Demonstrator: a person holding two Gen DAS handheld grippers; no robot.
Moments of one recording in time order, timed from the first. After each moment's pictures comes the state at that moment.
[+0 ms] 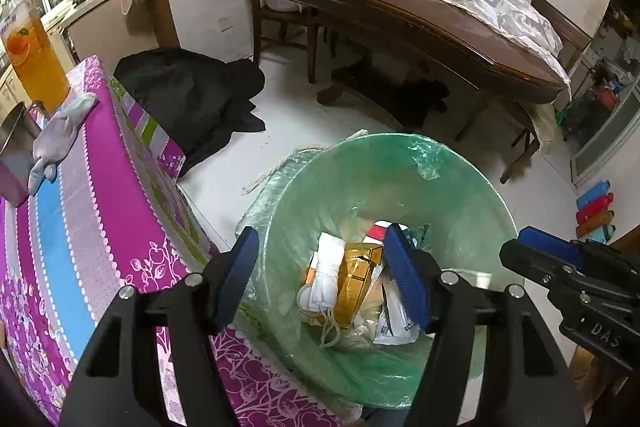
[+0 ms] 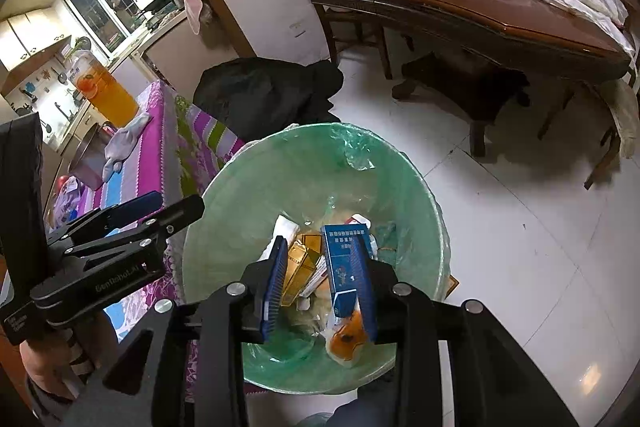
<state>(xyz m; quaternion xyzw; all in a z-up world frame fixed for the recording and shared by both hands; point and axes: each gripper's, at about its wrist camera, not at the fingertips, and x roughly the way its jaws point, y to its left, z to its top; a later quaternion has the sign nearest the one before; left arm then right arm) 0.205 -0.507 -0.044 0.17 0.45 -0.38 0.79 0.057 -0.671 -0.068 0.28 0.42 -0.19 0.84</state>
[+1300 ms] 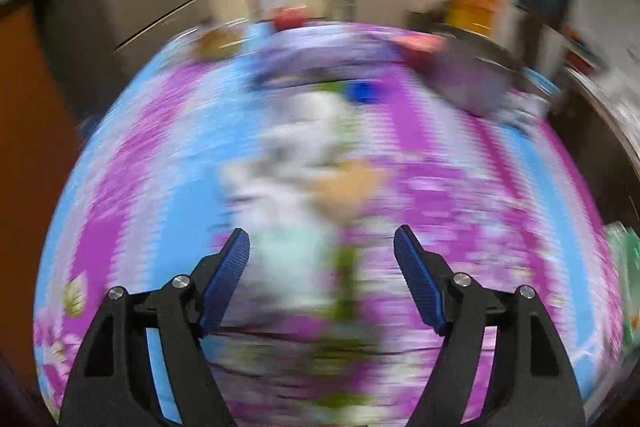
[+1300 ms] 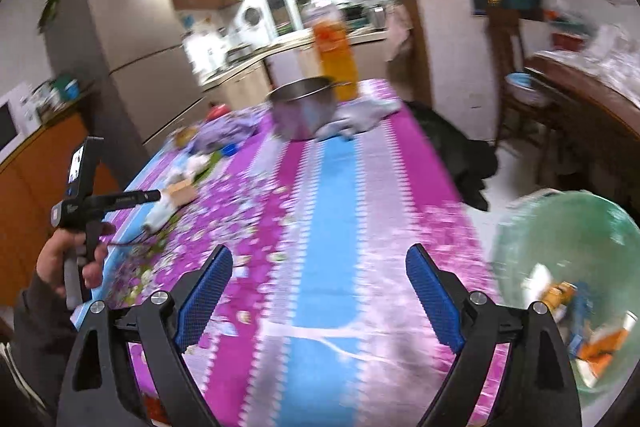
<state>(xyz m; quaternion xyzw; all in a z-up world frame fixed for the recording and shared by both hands) 0.324 -0.003 -0.034 -0.01 0.43 -0.02 0.90 0.129 -0.383 -0.027 0.12 0.31 0.06 0.94</state>
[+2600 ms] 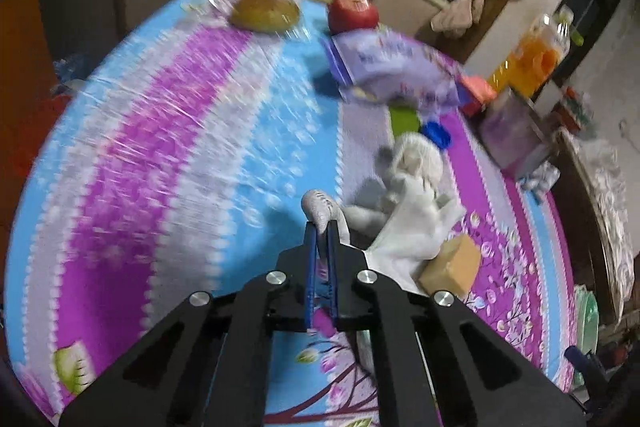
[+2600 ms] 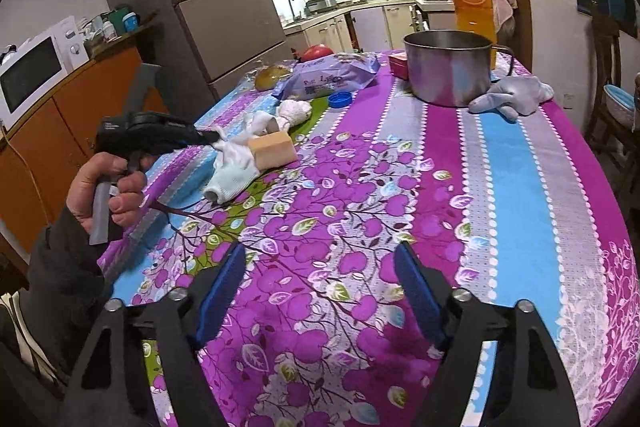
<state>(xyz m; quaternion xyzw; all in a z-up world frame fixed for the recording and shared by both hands) 0.391 0.097 -0.044 -0.13 0.45 -0.07 0.88 0.228 -0.242 -0.060 0.08 0.36 0.20 0.91</state>
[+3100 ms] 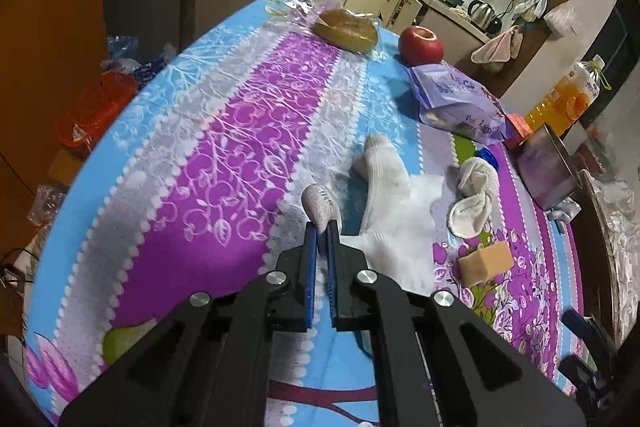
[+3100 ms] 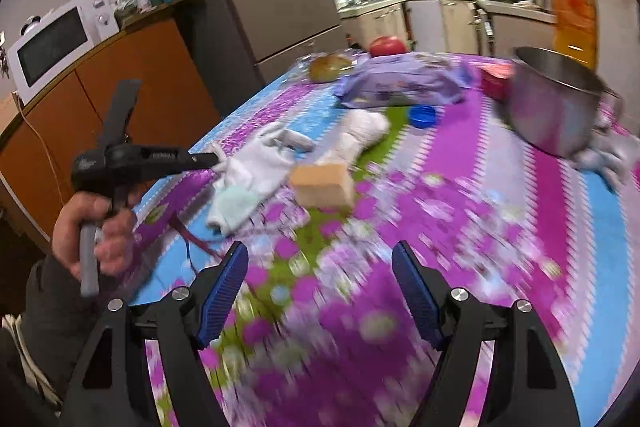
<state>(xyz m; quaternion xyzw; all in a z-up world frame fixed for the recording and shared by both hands) 0.368 0.152 -0.055 -0.17 0.44 -0.01 0.88 0.327 -0.150 -0.059 0.03 0.38 0.30 0.88</state>
